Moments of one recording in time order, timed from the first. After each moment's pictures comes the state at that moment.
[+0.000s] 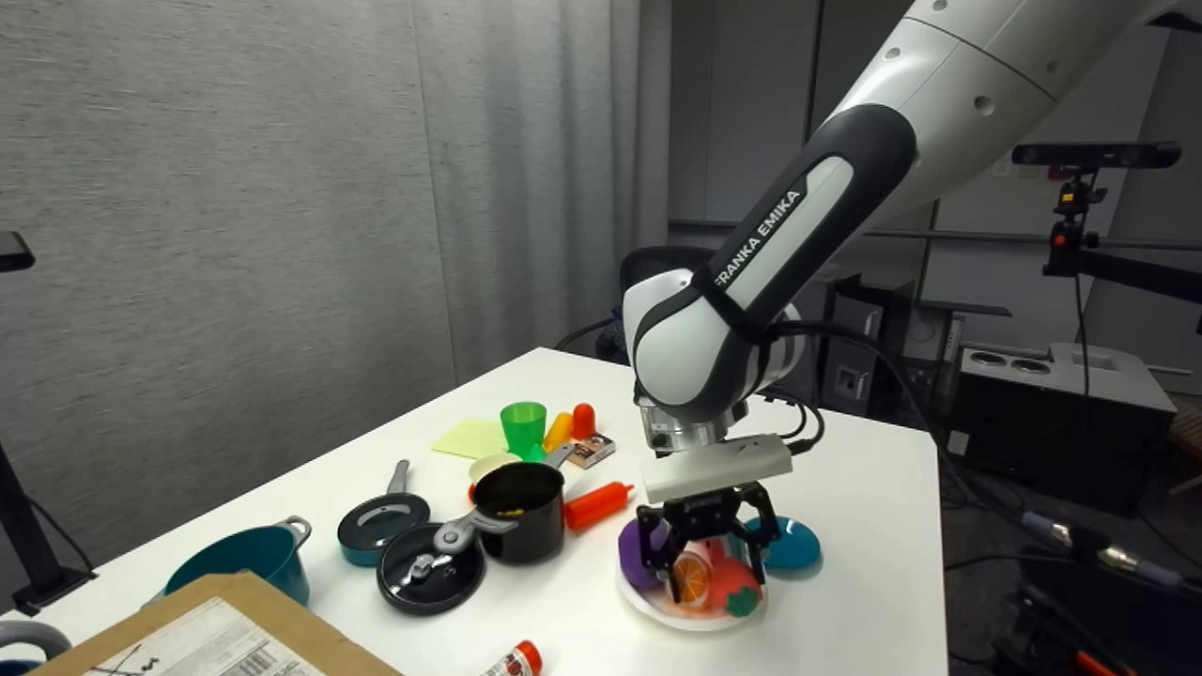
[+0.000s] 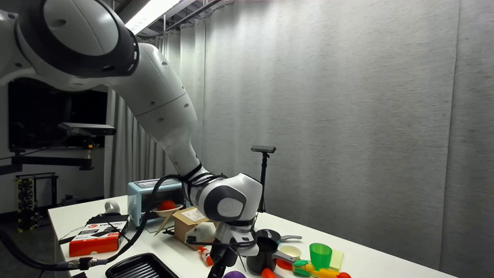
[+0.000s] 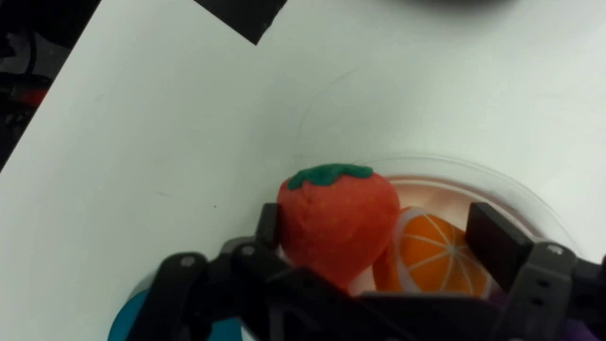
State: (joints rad) arm 0.09 0.49 -0.08 -2.07 0.22 2.24 0.79
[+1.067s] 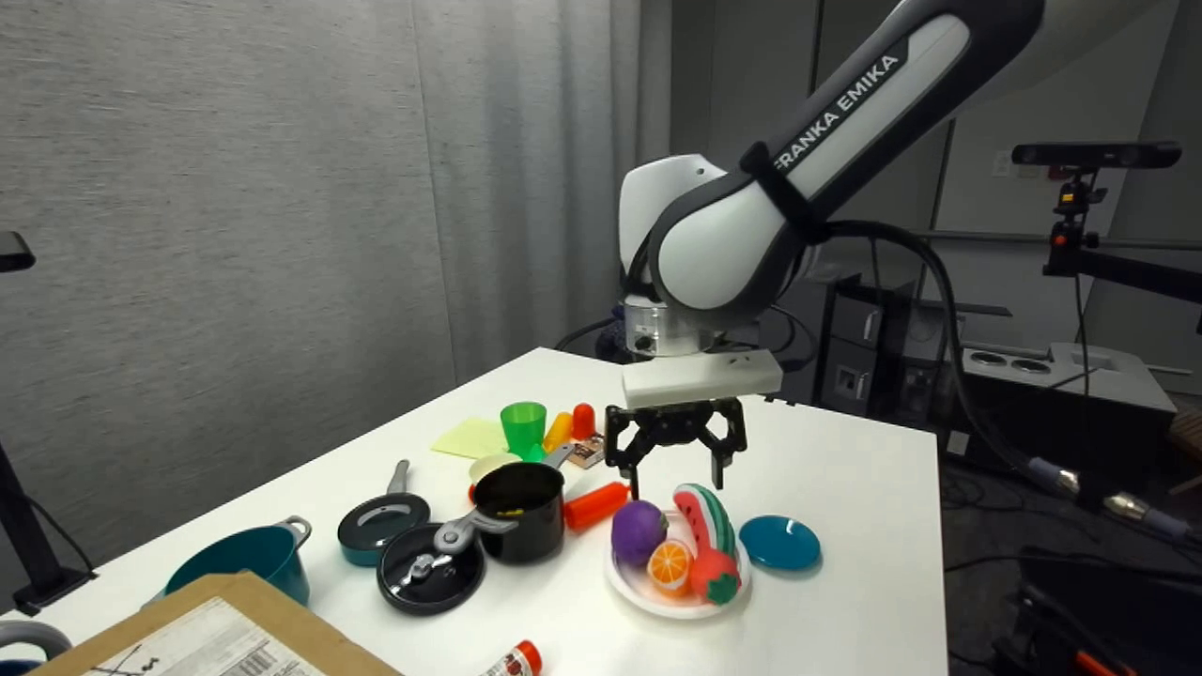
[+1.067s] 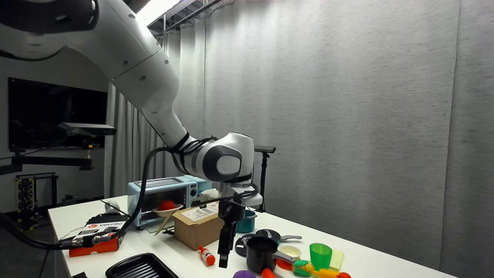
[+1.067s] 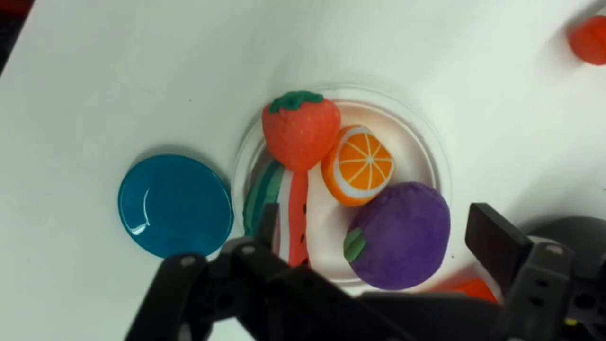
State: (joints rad) arm 0.12 0.29 -0.09 -2.10 0.06 2.31 0.89
